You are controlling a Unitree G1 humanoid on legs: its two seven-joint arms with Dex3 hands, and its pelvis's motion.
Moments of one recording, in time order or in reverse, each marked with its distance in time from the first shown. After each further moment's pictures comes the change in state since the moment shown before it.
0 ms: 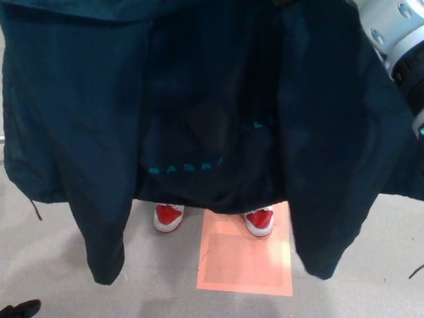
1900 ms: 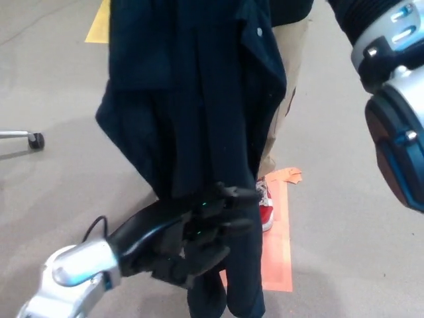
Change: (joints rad) left_arm -0.110 -0.150 -0.434 -1.108 -0.217 0.509 -0.259; right_arm -0.379 0.222 -0.226 0.280 0.052 -0.060 -0.413
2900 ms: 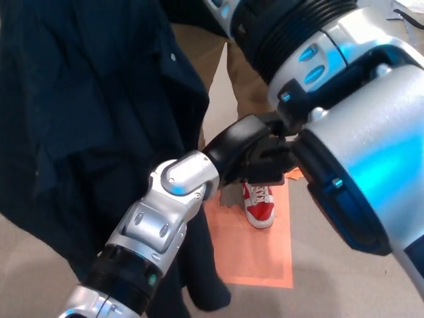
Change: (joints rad) left_arm -0.456 -0.267 -0.067 0.383 0.190 0.034 0.284; right_arm -0.020 0.199 -0.012 -0.005 0.070 -0.028 0.025
